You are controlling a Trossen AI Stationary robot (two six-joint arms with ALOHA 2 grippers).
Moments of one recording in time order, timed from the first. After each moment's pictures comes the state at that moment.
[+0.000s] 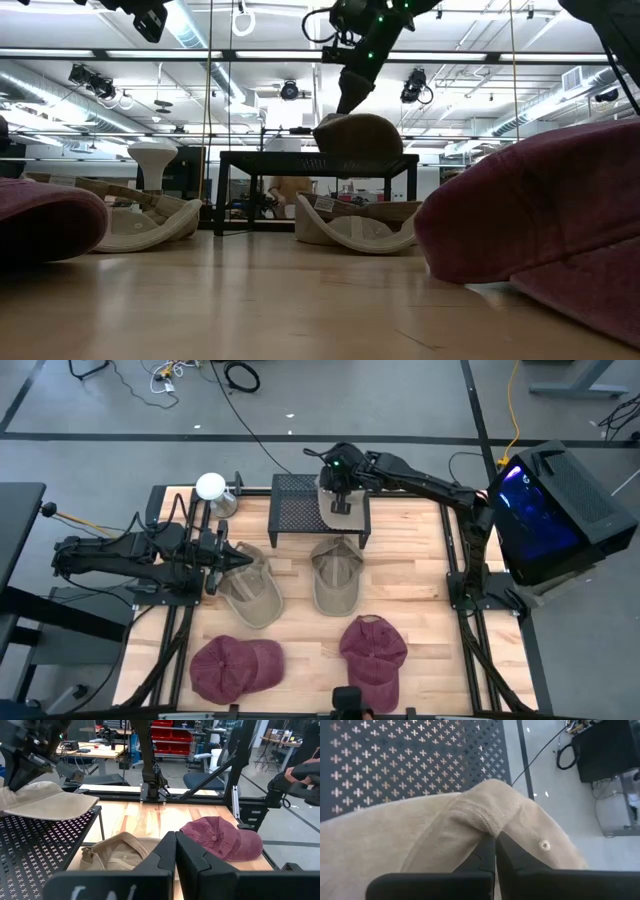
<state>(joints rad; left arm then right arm) -0.03 0.52 0.62 -0.22 -0.01 -0.07 -0.45 1.94 1.93 -0.88 0.20 -0.52</state>
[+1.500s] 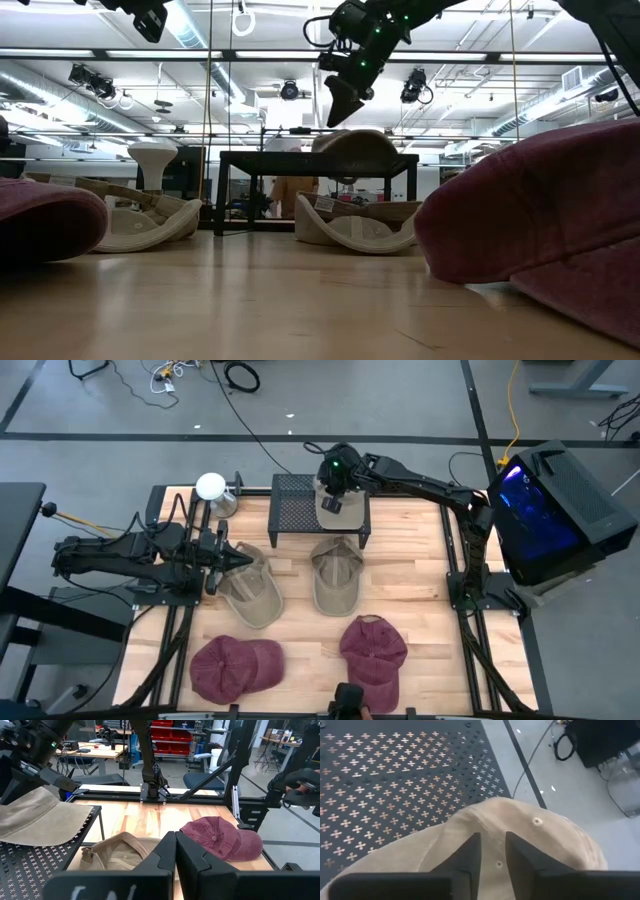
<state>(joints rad) -0.03 0.52 0.62 -0.22 -0.01 -0.07 -0.46 1.94 1.86 -0.73 0.19 -0.31</state>
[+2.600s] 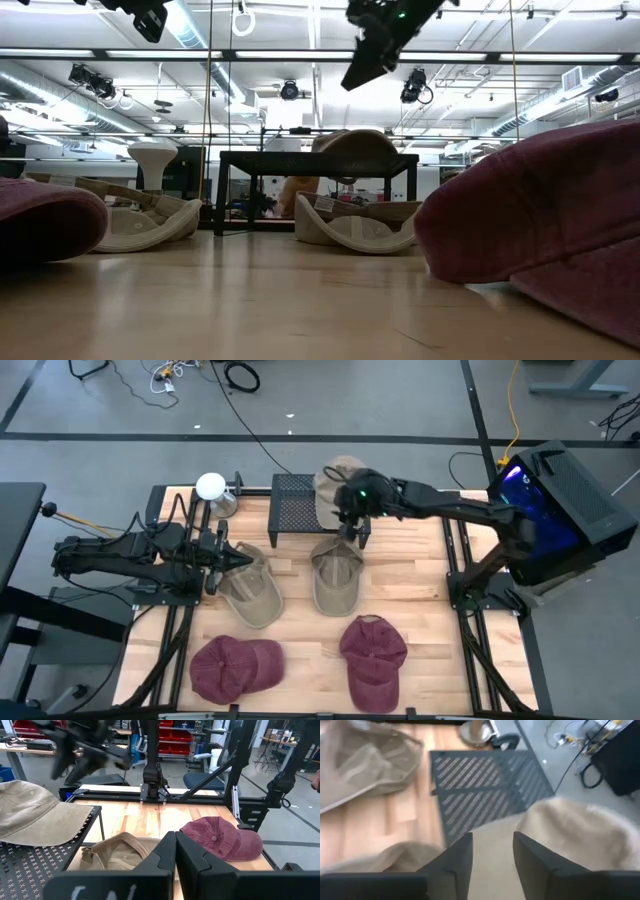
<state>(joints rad) -0.03 0.52 0.62 -0.22 -0.01 -0.07 -0.29 1.60 1.50 -0.61 0.13 -0.20</state>
